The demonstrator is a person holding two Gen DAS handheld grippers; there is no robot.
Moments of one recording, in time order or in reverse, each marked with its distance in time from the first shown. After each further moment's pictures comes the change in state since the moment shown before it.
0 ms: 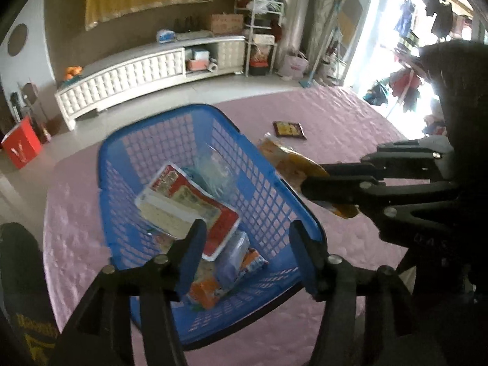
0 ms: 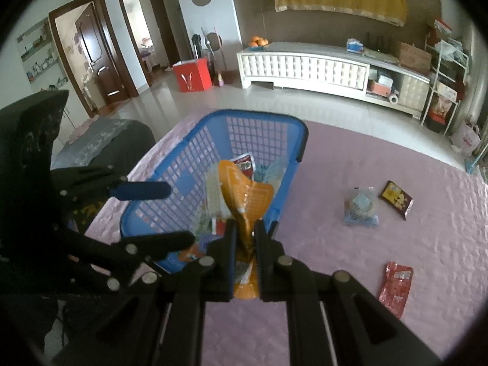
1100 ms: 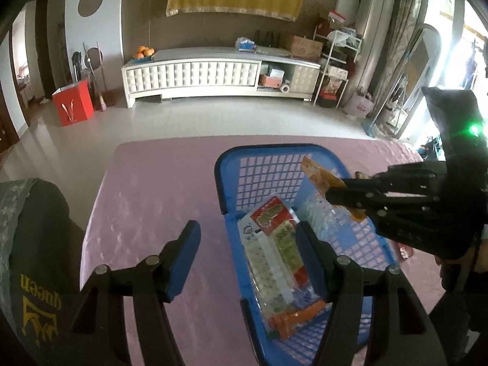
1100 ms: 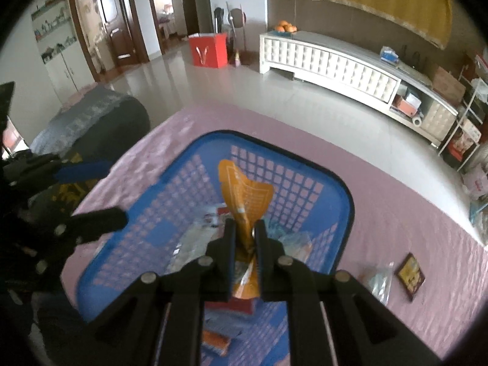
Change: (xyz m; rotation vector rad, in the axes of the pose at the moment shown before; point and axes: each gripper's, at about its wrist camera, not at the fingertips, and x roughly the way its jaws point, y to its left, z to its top) left arm 0.000 0.113 0.018 -0.262 -0.079 0.182; right arm 0.129 0.000 0.087 -0.186 0.140 -0.033
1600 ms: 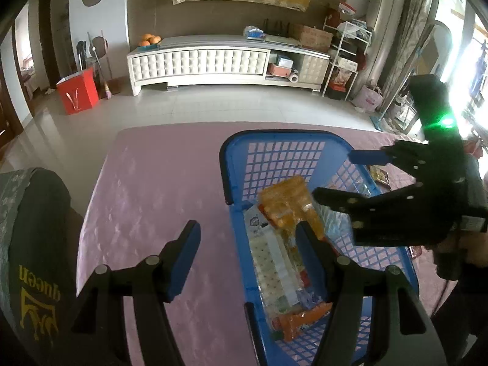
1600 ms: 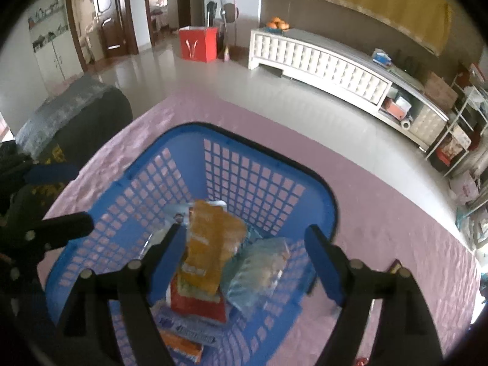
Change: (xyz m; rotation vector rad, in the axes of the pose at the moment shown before) left arm 0.012 0.001 -0.006 -0.027 0.042 0.039; right arm -0.020 -0.011 -0.015 -0.008 -0.014 -0.055
